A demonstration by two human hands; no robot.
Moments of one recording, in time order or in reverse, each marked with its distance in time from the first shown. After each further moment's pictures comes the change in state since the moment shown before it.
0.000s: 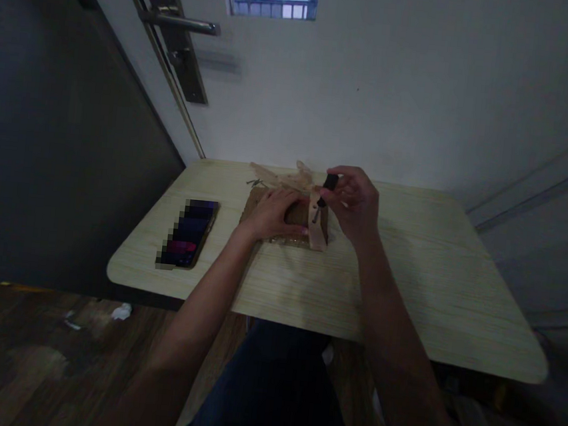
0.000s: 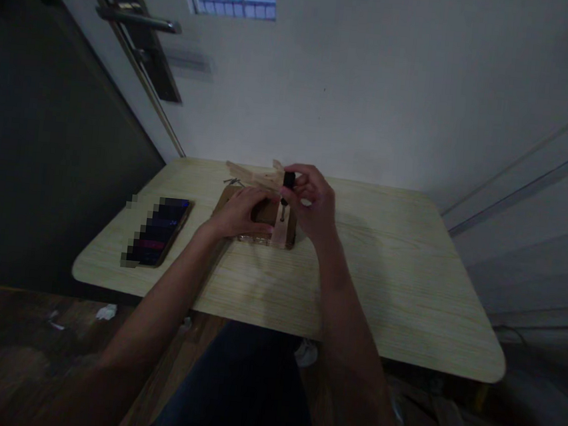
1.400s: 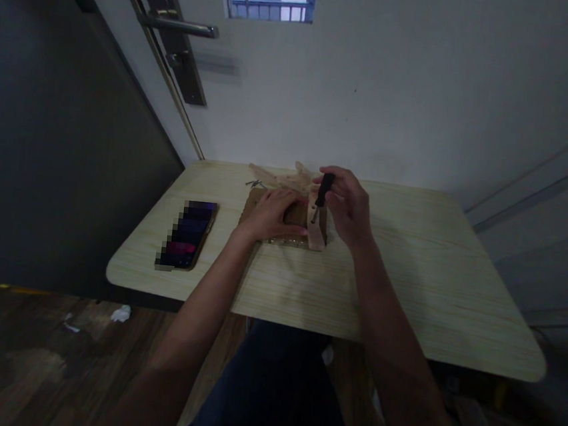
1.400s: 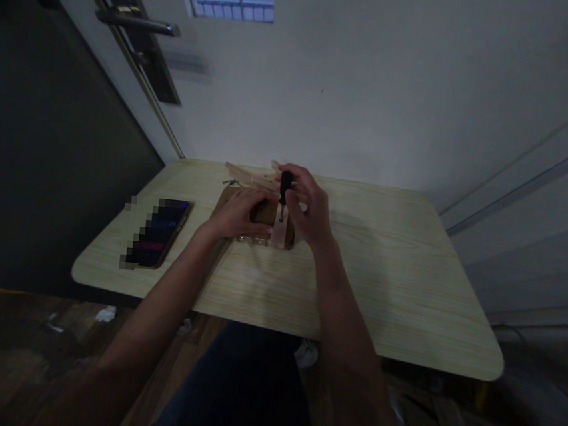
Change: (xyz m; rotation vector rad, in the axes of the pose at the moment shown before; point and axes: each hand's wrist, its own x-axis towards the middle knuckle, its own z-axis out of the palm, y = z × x) left_hand 0.000 -0.002 0.000 -0.017 0.009 0.011; right_hand -0.005 -0.006 -0.001 0.083 -0.144 -0.018
